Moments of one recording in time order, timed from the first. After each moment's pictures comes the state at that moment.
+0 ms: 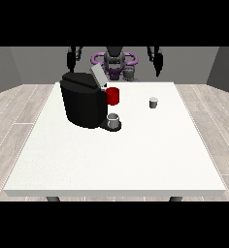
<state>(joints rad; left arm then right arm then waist) 0.00 0.07 0.01 -1.59 0.02 -0.01 -0.03 0.02 -0.05 0.00 -1.61 0.00 0.03 -0.01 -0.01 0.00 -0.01</state>
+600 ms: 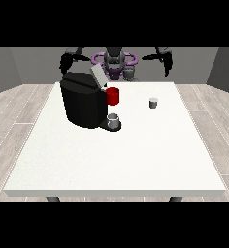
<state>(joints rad) -0.05 0.25 0.09 -1.53 -0.01 -0.14 -0.11 -0.01 -0.03 -0.07 -1.58 0.00 -0.05 -0.07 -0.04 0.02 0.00</state>
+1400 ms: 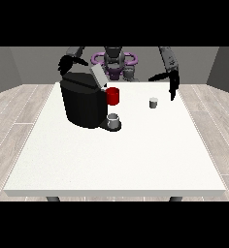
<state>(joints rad) -0.30 0.39 0.19 -1.07 -0.09 -0.20 -0.14 -0.06 -0.01 -0.01 -1.62 -0.01 -0.08 -0.09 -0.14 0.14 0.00</state>
